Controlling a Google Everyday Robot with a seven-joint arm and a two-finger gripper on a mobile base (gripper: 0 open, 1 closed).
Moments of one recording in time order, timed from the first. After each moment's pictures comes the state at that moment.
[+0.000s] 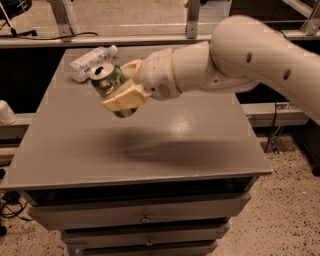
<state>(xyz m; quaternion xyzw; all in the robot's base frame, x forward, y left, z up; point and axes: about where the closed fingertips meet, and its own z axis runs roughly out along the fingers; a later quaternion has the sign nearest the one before) 0.523 0.092 0.949 -0.58 0.58 0.31 0.48</state>
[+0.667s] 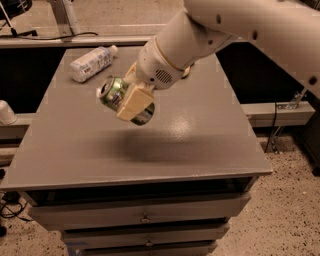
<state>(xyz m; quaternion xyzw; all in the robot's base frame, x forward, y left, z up) 0.516 0.072 0.925 -0.68 0.63 0.22 0.30</state>
